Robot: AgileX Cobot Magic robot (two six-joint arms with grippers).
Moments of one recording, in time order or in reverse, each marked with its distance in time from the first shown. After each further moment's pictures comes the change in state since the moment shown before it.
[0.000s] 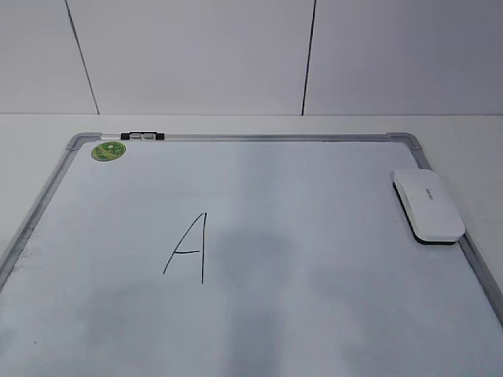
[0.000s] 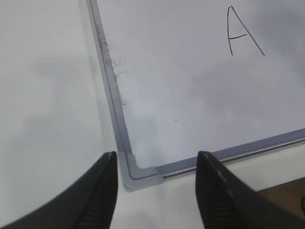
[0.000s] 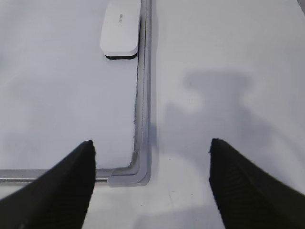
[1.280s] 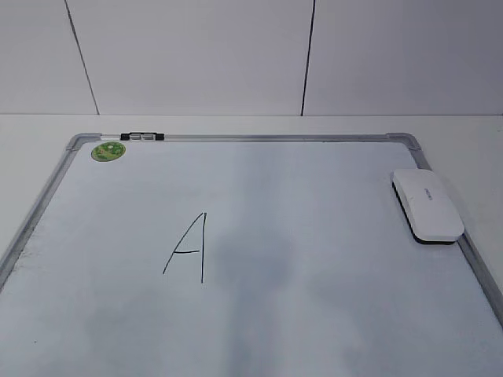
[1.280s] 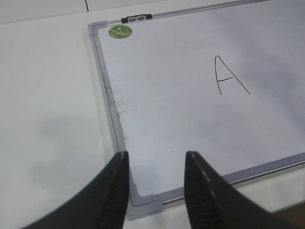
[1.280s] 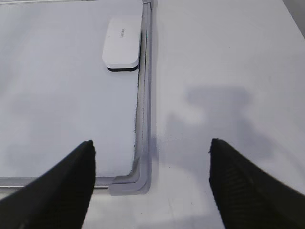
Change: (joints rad) left arm -0.013 -0.237 0.002 -0.002 0.004 0.002; right arm 0.000 -0.056 0.002 -0.002 -0.006 -0.004
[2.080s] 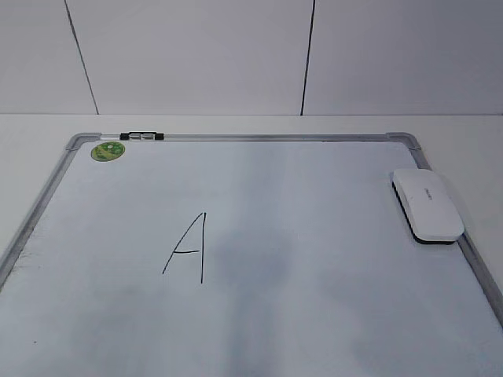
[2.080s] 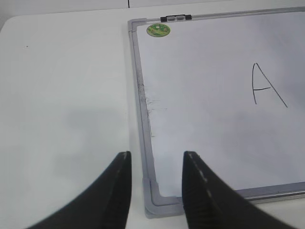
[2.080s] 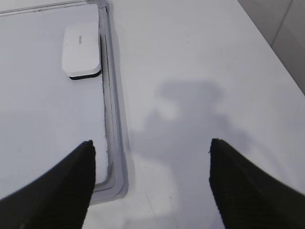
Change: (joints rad) left arm 0.156 -0.002 0.000 0.000 0.000 0.000; right arm -0.182 0.000 0.000 0.000 0.000 0.000
